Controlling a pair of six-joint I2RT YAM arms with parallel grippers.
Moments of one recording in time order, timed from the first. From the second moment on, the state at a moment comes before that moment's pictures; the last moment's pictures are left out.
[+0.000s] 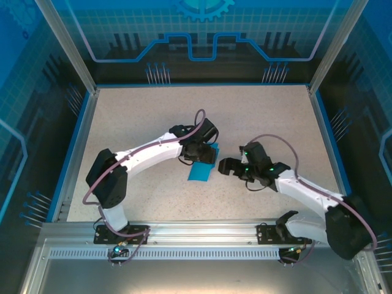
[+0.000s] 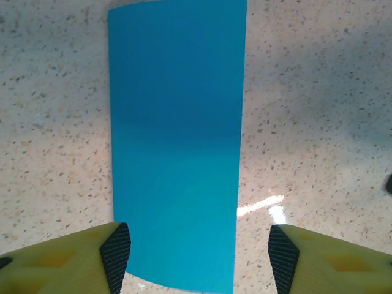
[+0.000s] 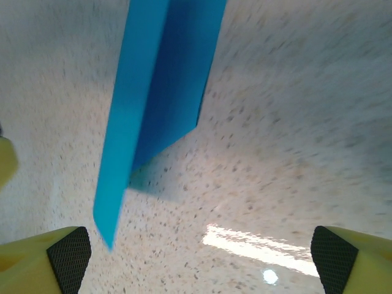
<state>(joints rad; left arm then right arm) -0.78 1.77 1.42 -0.85 -0.04 -0.63 0.56 1.20 0.57 -0.27 -0.24 0.77</state>
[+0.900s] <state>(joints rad) -0.54 1.66 1.00 -0.51 0.32 -0.75 0.76 1.49 0.71 -0.21 -0.10 1.01</state>
